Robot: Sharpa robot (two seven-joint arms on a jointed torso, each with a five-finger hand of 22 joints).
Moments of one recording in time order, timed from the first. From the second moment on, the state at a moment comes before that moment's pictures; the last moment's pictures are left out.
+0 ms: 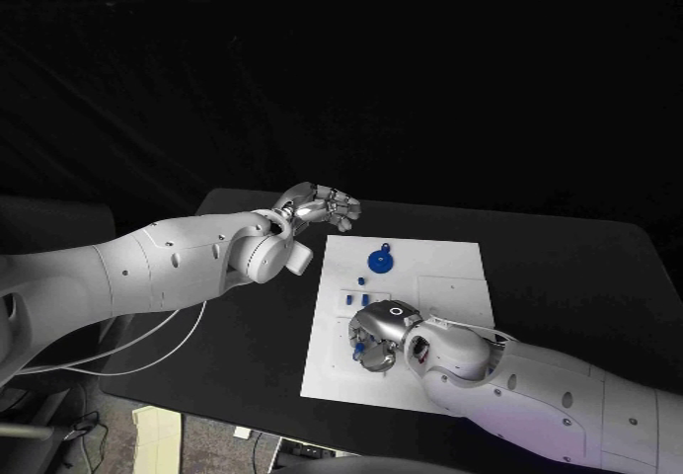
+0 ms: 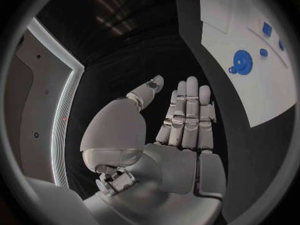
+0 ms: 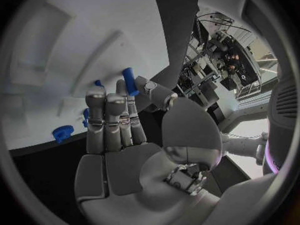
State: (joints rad) left arm 1.23 -0.75 -0.11 1.27 -0.22 -0.26 0.29; left_hand 1.08 -0.11 0.55 -0.24 0.07 0.85 0.18 0.29 0.50 1.20 0.11 0.07 0.26 1.04 0.05 0.57 0.52 0.04 0.75 -0.04 0.65 1.18; right arm 1.02 -0.43 -0.19 1.39 -1.70 -0.24 -0.22; right_hand 1.03 -0.13 0.82 -0.29 0.16 1.00 0.12 0.36 0.52 1.23 0.05 0.26 0.29 1.31 -0.07 1.07 0.93 0.18 1.24 -0.04 0.91 1.31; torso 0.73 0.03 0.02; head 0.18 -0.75
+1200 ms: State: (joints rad) left arm 1.23 -0.75 -0.11 1.27 -0.22 -0.26 0.29; left_hand 1.08 -0.11 0.55 -0.24 0.07 0.85 0.18 0.29 0.50 1.20 0.12 0.07 0.26 1.04 0.05 0.57 0.52 0.04 0.75 -0.04 0.65 1.18; right arm 1.02 -0.47 -0.19 1.42 -1.58 -0.35 -0.20; right_hand 0.98 -0.28 0.72 -0.24 0.16 0.80 0.20 0.25 0.48 1.02 0.12 0.15 0.23 1.29 0.00 1.06 0.92 0.18 1.23 -0.04 0.89 1.31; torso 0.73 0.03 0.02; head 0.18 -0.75
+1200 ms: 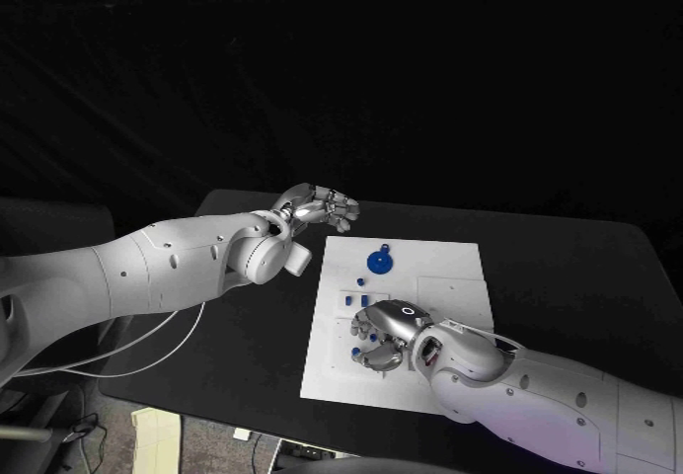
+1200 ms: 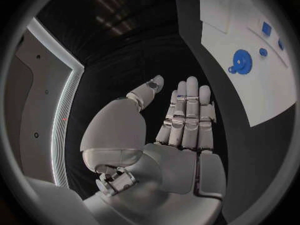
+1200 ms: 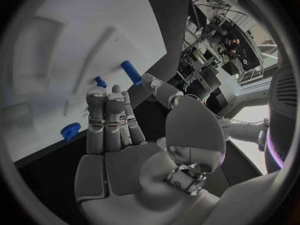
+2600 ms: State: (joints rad) left arm 1.19 -0.72 -0.12 1.23 -0.21 -0.26 0.29; left_hand 1.08 -0.11 0.55 -0.24 0.07 0.84 0.17 0.29 0.50 1.20 0.12 0.07 0.25 1.03 0.05 0.57 0.53 0.04 0.75 -0.04 0.65 1.18; right arm 1.21 -0.83 -0.13 1.49 -1.06 -0.17 -0.20; right_hand 0.88 -0.13 0.63 -0.17 0.11 0.87 0.12 0.30 0.54 1.10 0.01 1.13 1.03 1.33 -0.10 1.18 1.00 0.19 1.28 -0.08 0.99 1.31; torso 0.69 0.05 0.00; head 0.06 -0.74
